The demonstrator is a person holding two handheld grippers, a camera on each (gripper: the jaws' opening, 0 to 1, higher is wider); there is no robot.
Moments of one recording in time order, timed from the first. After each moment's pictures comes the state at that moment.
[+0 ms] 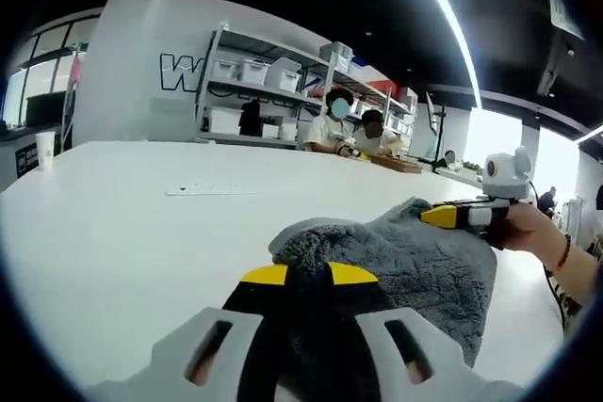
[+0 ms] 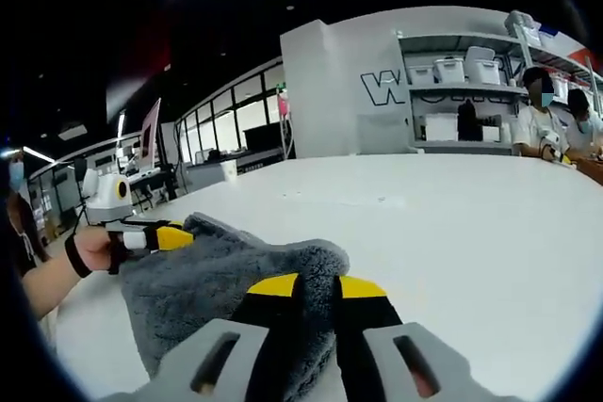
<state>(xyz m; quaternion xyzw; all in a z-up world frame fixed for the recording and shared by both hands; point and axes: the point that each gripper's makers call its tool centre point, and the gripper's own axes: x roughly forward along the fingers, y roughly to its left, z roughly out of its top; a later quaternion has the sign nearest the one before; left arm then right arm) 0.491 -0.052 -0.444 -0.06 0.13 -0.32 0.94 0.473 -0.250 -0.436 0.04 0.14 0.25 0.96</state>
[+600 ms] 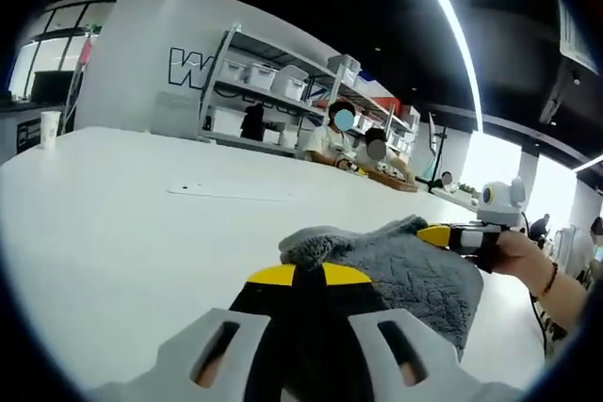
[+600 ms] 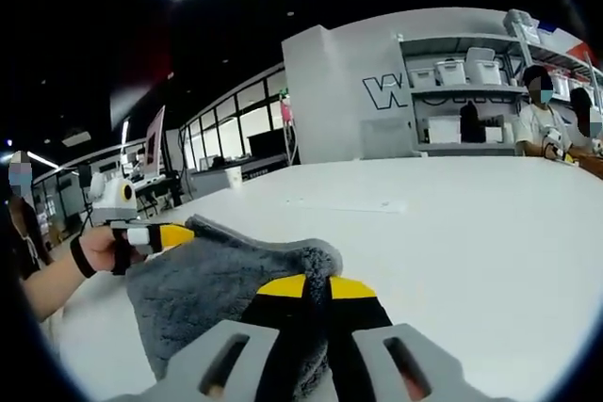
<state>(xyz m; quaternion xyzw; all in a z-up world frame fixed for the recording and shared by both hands) 0.494 -0.039 -0.434 -0.11 0.13 -0.31 0.93 0.470 -0.250 -0.432 0.05 0.13 0.26 0.95</state>
